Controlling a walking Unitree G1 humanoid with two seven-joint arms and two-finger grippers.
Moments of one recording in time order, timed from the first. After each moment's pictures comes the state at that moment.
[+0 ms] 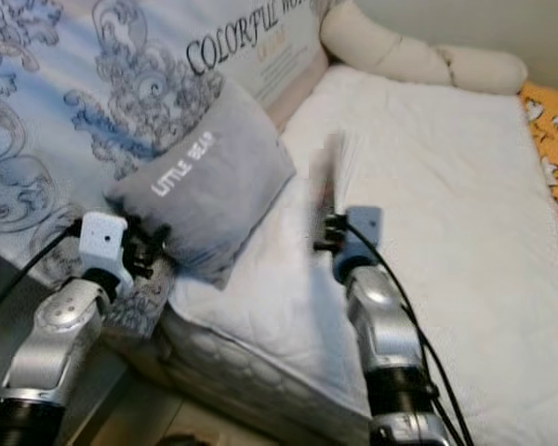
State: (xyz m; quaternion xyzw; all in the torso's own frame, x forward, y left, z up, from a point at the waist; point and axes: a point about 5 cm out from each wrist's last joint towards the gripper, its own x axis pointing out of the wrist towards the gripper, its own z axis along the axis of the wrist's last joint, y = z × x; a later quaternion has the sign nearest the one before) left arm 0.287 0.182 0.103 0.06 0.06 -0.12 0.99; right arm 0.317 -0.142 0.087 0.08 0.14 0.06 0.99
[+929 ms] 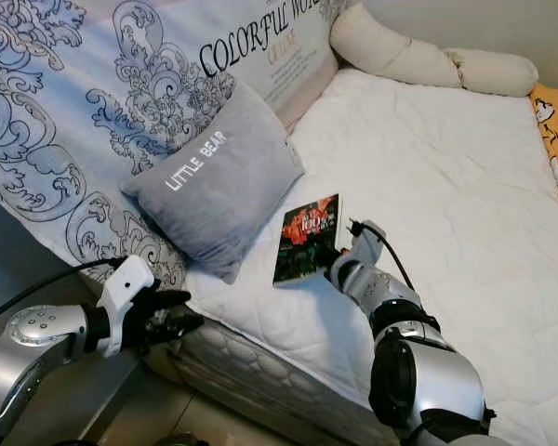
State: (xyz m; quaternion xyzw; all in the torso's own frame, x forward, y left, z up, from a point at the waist) left arm 0.234 0.170 0.098 0.08 0.26 -0.45 0.85; right arm 0.339 -0.161 0.040 0.30 0.34 0.00 0.89
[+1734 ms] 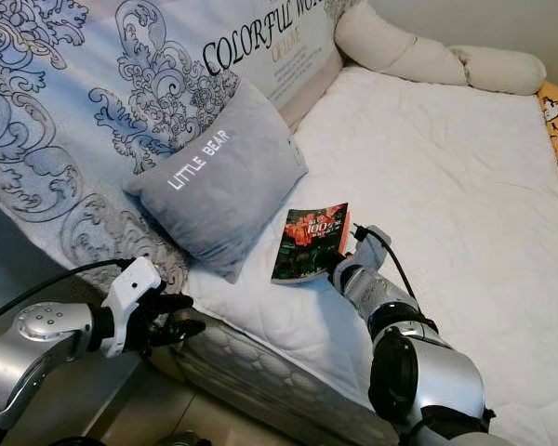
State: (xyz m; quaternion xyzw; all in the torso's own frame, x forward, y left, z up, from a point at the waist) left arm 0.239 0.169 0.094 0.09 0.28 -0.45 0.84; right arm 0.336 -0.166 0.033 0.31 0.33 -0.05 0.89
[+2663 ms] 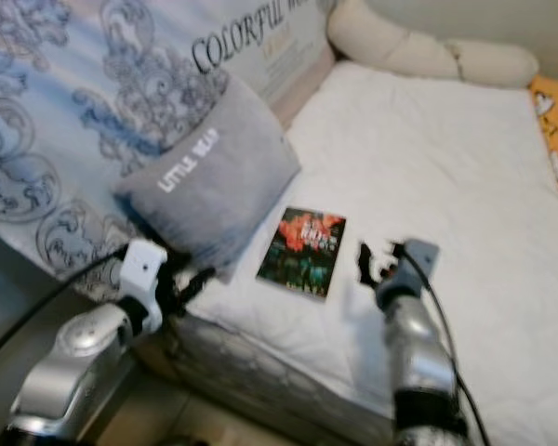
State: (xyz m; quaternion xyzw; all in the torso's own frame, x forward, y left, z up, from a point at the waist) left arm 0.260 0.140 0.088 0.03 0.12 -0.24 0.96; right arm 0.287 -0.194 0.064 0.13 0.11 -0.06 0.98
